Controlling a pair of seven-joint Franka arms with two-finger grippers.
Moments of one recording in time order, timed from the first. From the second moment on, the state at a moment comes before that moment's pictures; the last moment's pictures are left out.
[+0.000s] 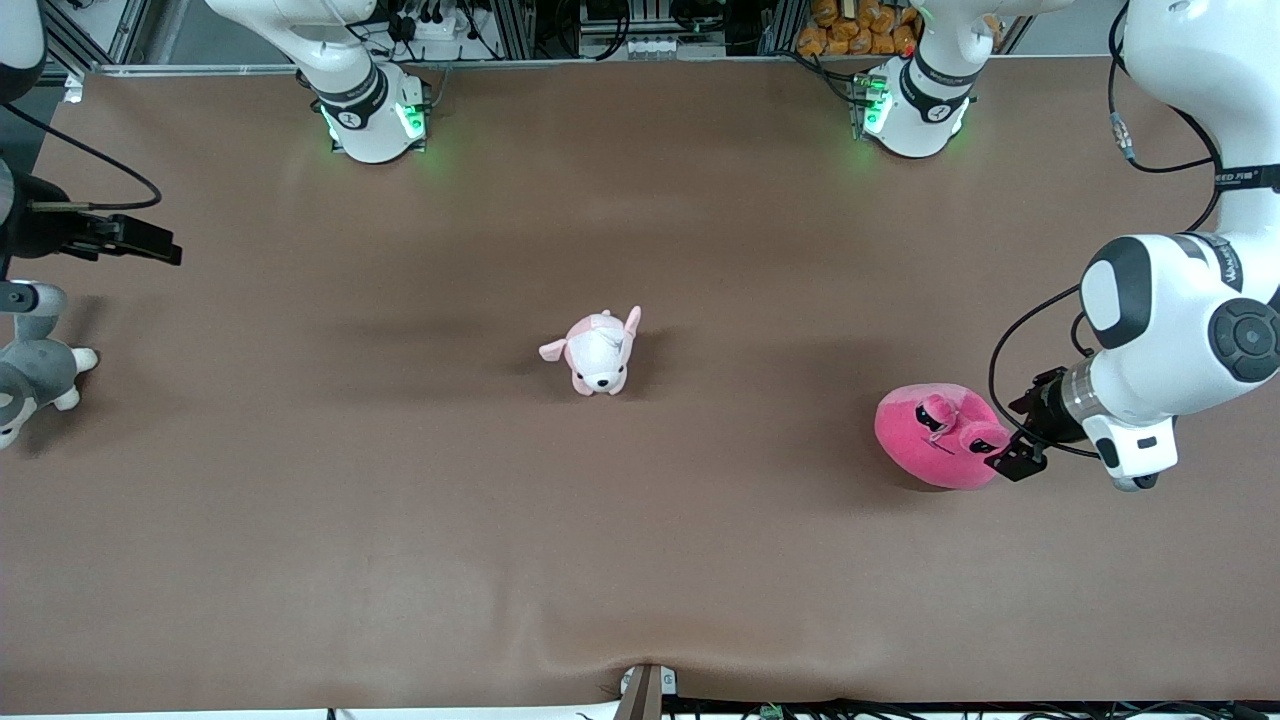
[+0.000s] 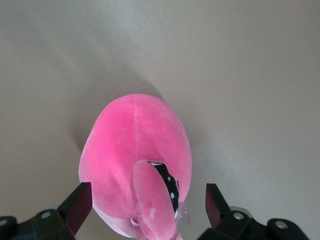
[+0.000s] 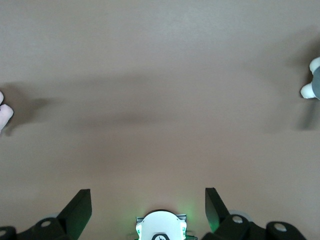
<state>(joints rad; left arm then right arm) -0.03 0.41 -0.02 -1.72 -0.07 2.13 -1.01 -0.02 0.06 0.00 -1.54 0.00 1.37 0.02</state>
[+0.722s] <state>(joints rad) -0.03 0.42 -0.02 -1.74 -0.07 2.14 -1.02 0.02 0.15 -0.01 -1.48 0.03 1.33 0.09</state>
